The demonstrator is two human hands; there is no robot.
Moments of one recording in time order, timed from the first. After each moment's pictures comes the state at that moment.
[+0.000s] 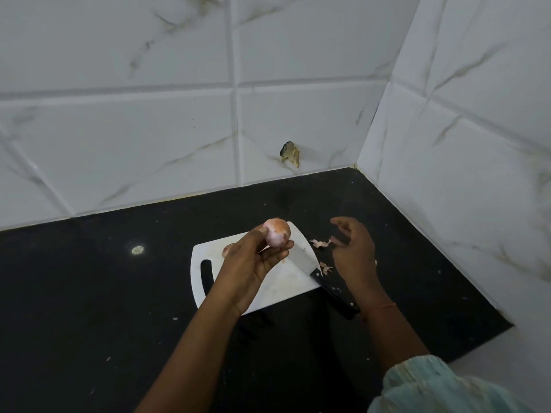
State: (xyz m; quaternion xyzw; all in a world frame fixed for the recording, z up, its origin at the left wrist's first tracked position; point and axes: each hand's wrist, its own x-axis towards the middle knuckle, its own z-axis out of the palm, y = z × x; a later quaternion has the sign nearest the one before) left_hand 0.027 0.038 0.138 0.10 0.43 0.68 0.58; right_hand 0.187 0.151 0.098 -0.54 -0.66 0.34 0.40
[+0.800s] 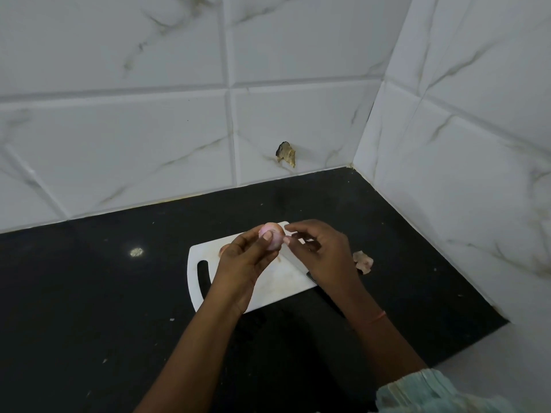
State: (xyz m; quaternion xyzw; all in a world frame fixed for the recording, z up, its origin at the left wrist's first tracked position) left_hand 0.030 0.038 0.126 0.15 0.47 0.69 0.53; right_hand 0.168 0.116 0.120 -0.36 -0.79 0.29 0.40
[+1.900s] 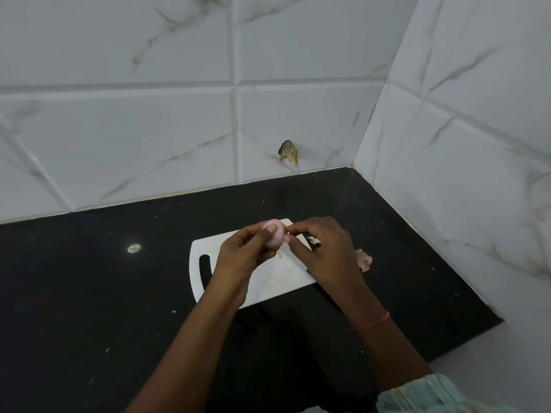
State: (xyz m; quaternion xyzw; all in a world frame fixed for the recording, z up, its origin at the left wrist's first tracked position) left_hand 0.027 0.030 0.130 0.22 0.53 0.66 0.48; right_hand 0.168 0.101 0.138 -0.37 -0.83 0.20 0.36
